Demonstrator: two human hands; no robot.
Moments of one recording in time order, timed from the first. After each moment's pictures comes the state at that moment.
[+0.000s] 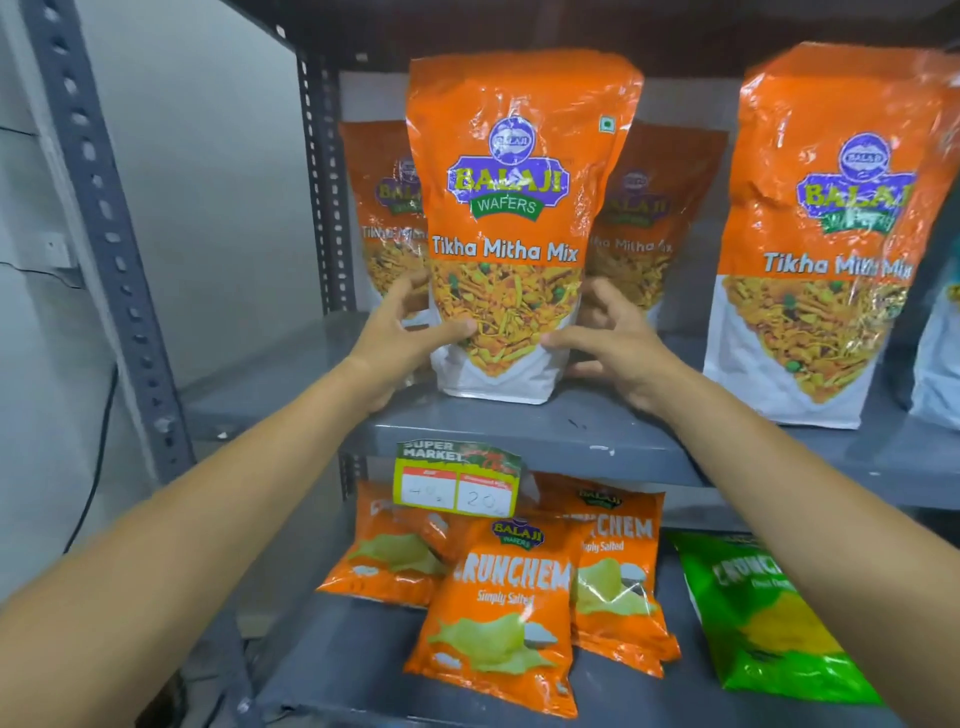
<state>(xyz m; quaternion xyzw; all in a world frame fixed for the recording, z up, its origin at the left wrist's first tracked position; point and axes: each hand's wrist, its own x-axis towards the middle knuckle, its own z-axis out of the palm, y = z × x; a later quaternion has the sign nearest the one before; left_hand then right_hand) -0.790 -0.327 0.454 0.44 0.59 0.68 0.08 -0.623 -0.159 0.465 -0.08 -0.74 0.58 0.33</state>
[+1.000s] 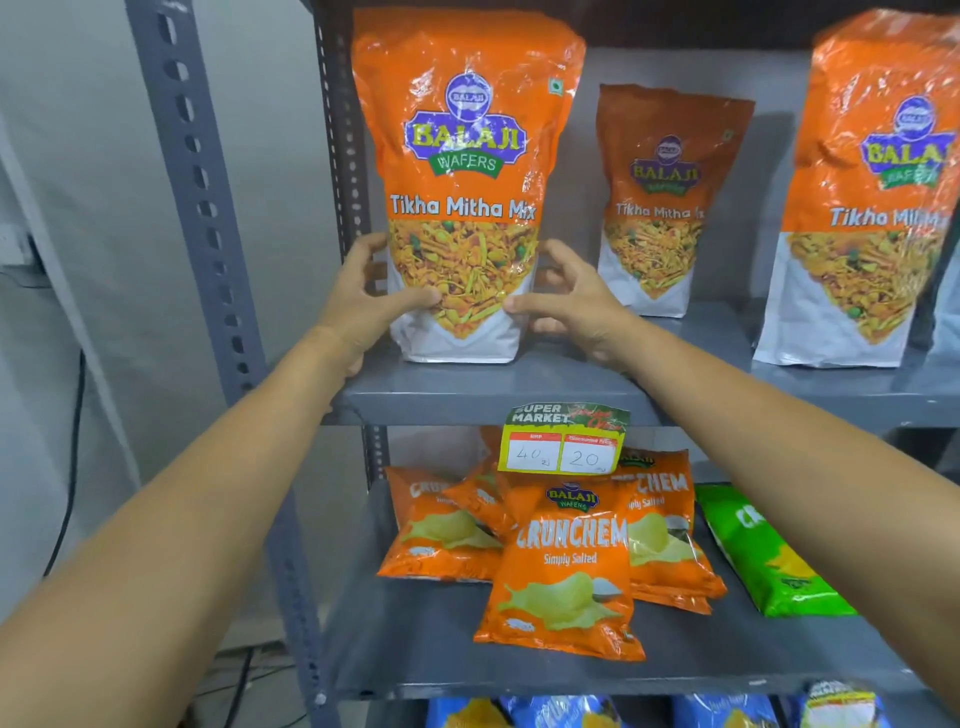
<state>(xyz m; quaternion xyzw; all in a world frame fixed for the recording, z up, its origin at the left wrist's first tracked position) -0.855 -0.387 0.454 0.43 0.59 0.68 0.07 -0.702 -0.212 0.453 -0.07 -0.76 0.54 0.35</state>
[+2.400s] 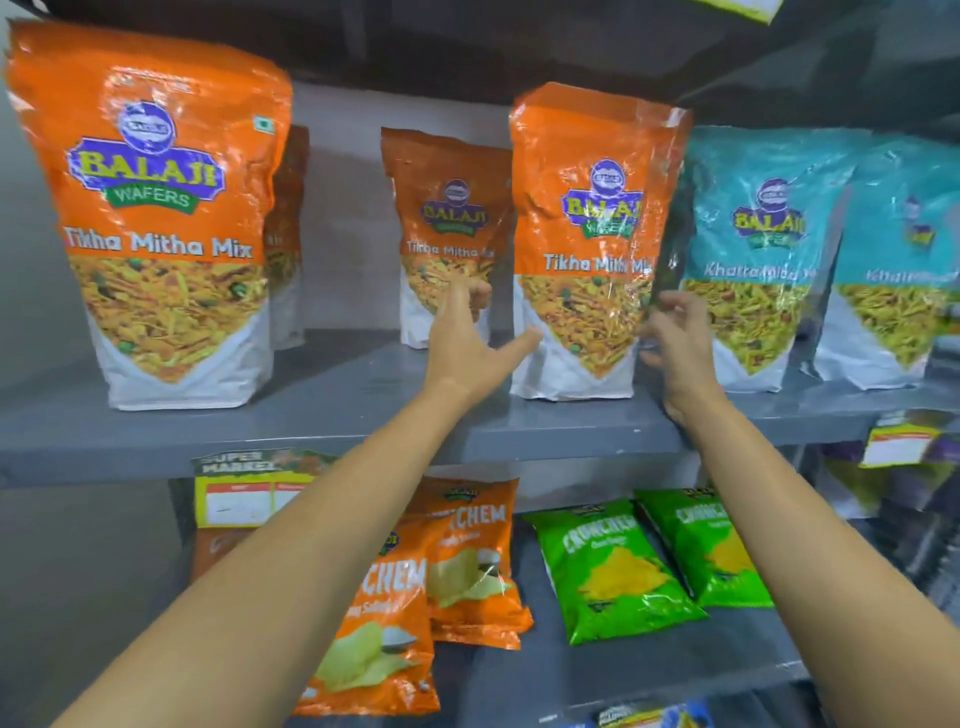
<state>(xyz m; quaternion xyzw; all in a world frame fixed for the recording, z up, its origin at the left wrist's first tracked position) -0.610 -0.177 0.450 0.54 0.57 0.61 -0.08 -0.433 -0.047 0.452 -0.26 -0.61 0.43 0.62</state>
